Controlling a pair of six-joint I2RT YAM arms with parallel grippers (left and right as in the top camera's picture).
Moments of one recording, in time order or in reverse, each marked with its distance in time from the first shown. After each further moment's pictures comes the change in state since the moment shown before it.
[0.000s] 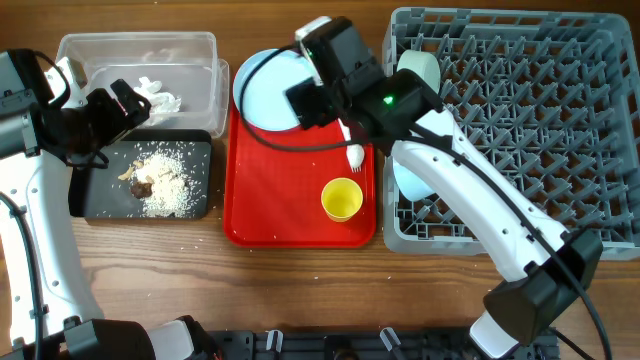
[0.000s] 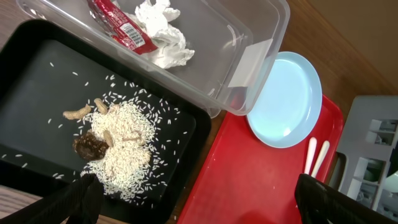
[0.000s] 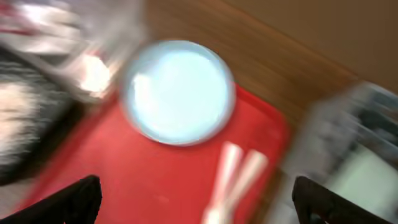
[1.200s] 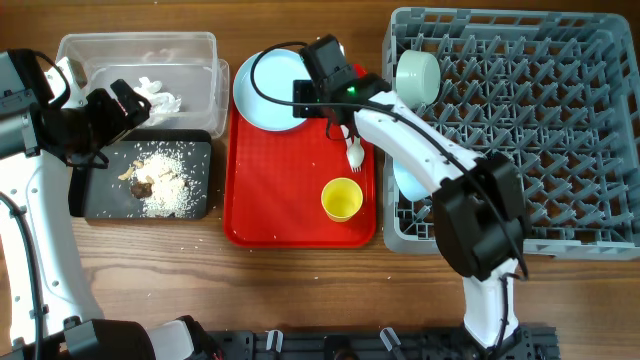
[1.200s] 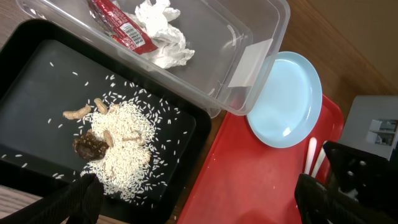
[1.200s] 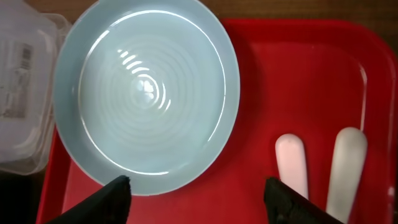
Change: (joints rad) left arm 0.000 0.000 0.000 0.000 0.000 0.000; right arm -0.087 0.328 -0.101 0.281 -0.069 0.476
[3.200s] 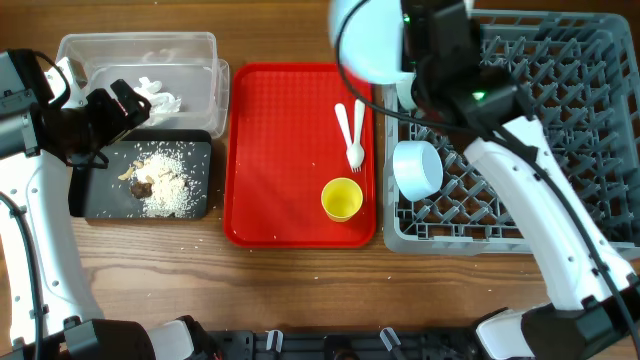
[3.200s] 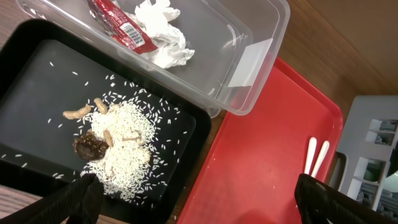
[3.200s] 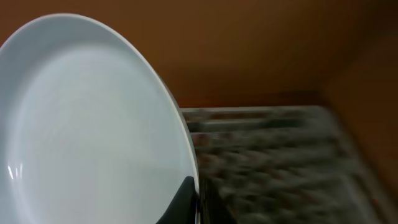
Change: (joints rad) left arm 0.000 0.000 0.000 0.000 0.000 0.000; right arm -0.150 -0.509 -0.011 -0.185 0.683 -0.332
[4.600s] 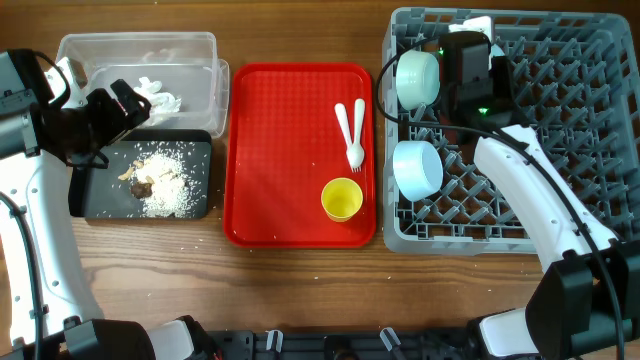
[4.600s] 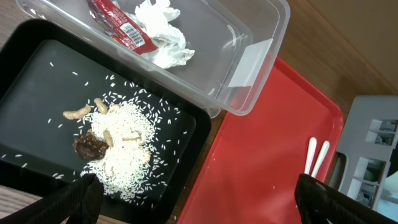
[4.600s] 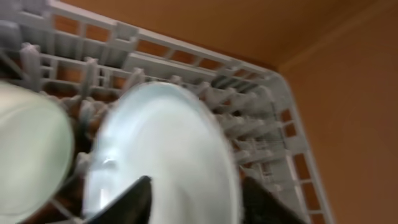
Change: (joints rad) left arm 0.000 0.000 0.000 0.000 0.000 0.000; right arm -0.195 0.007 -0.439 0.383 -0.044 -0.323
